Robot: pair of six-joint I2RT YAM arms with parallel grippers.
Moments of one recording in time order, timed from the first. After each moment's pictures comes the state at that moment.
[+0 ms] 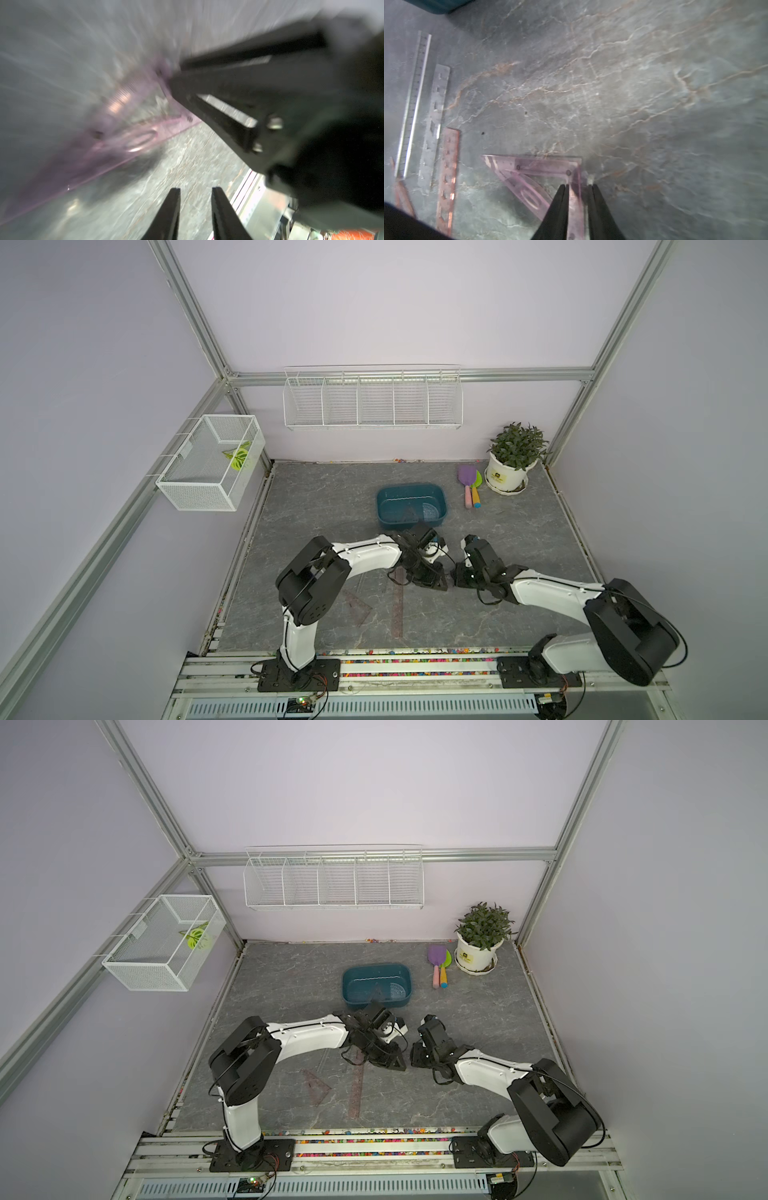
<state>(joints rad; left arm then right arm) -0.88 1.89 1.24 -0.45 0.60 -0.44 0.58 1.37 0.52 -0.11 -0.05 0.61</state>
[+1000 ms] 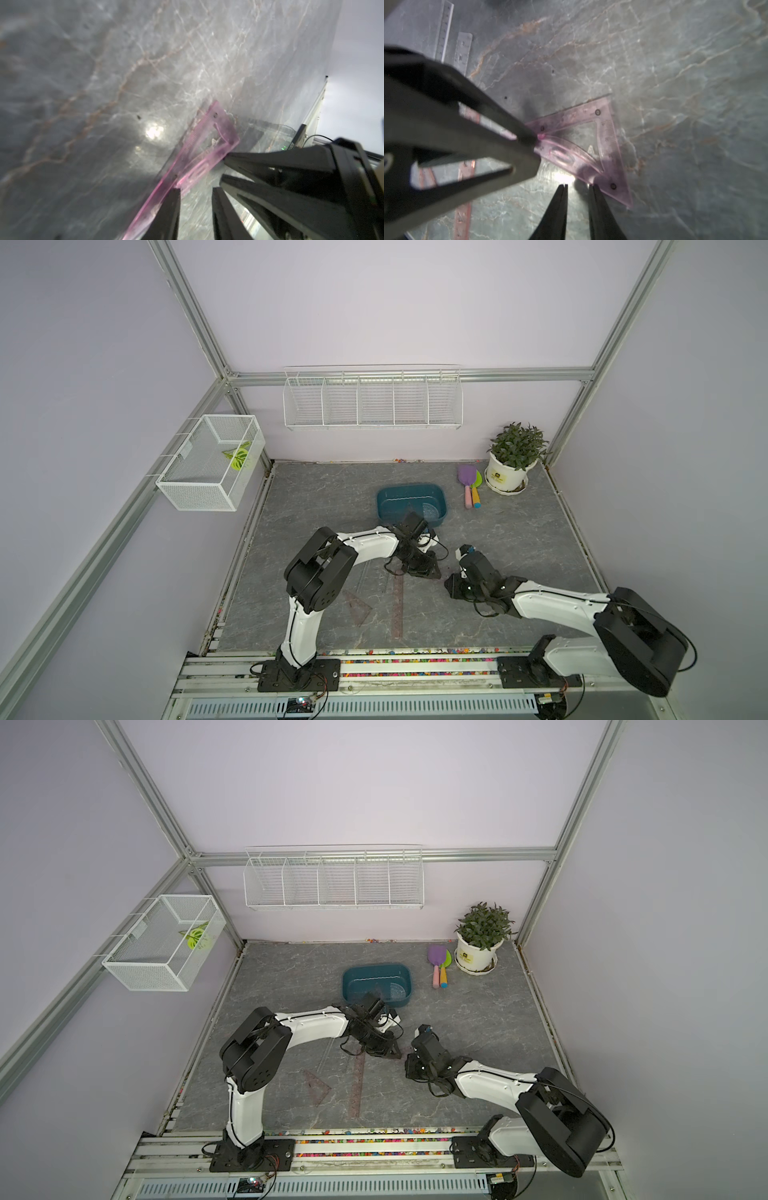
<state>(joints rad) -0.82 2.00 1.25 -0.43 0.64 -0.46 0.71 1.34 0.45 -0.04 -0.04 0.72</state>
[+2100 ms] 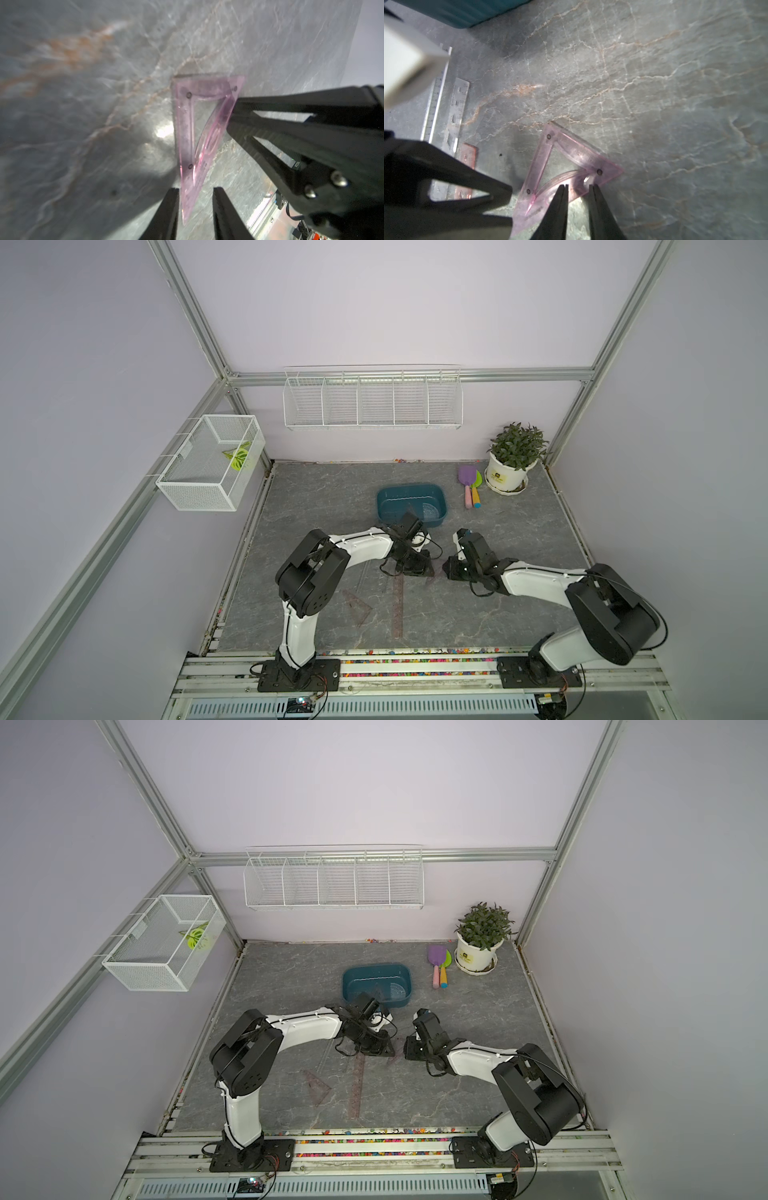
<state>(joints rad) -0.80 1.95 1.20 -0.43 0.54 -0.50 0.58 1.52 0.59 0.00 -0.11 0.60</state>
